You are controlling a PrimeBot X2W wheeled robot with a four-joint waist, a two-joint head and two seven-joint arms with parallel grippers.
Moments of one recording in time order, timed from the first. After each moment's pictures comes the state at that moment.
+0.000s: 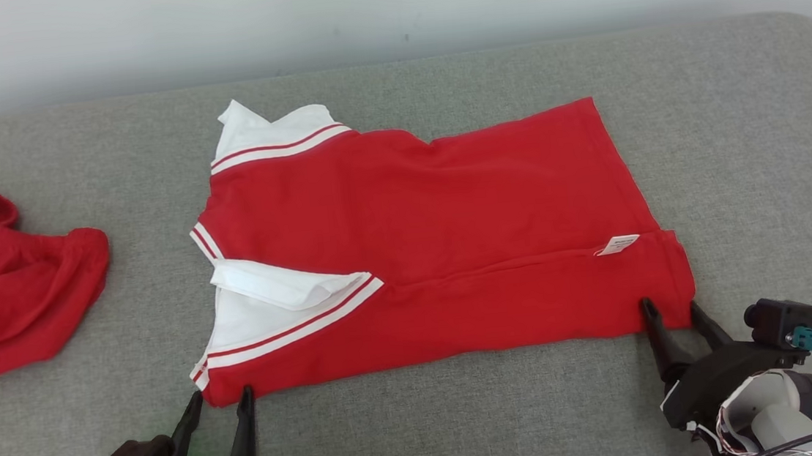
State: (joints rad) left arm -0.30 0.08 -0.08 0.49 -0.21 -0.10 -0.26; right arm -0.38 -0.29 0.38 0.62 0.63 0.13 -0.16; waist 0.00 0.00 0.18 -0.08
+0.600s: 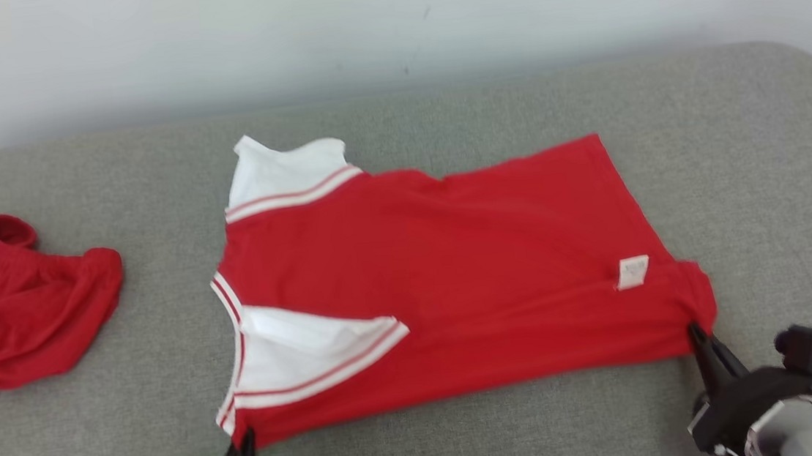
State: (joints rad) left arm -0.22 0.06 -0.07 0.45 -0.22 -0.12 -0.26; right arm -0.34 -0.31 0.36 0.64 0.65 0.13 -0.18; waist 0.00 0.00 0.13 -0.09
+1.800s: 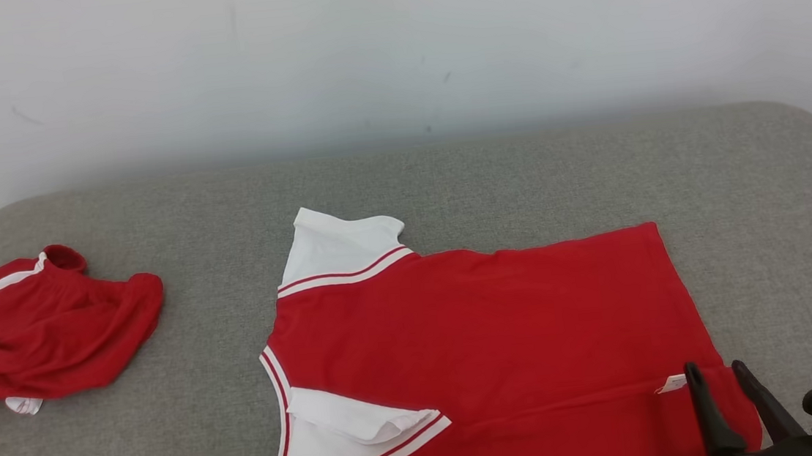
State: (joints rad) left arm 0.05 0.05 -0.10 0.11 -0.15 0.01 -0.26; right arm 0.02 -0.27 0.19 0.14 0.47 0.13 -0.10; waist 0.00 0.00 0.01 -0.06
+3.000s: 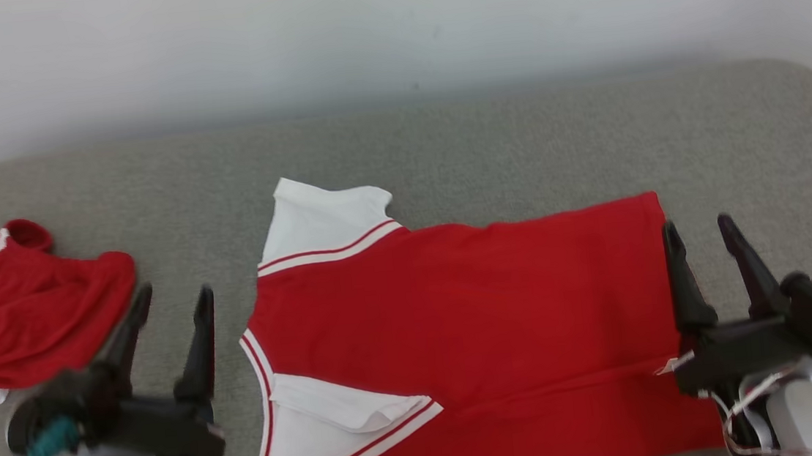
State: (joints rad) left arm -0.28 0.15 -0.06 0.13 -0.16 -0.09 -0.22; right arm -0.23 -0.22 0.18 0.19 0.27 0.13 -0.26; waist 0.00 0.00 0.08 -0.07
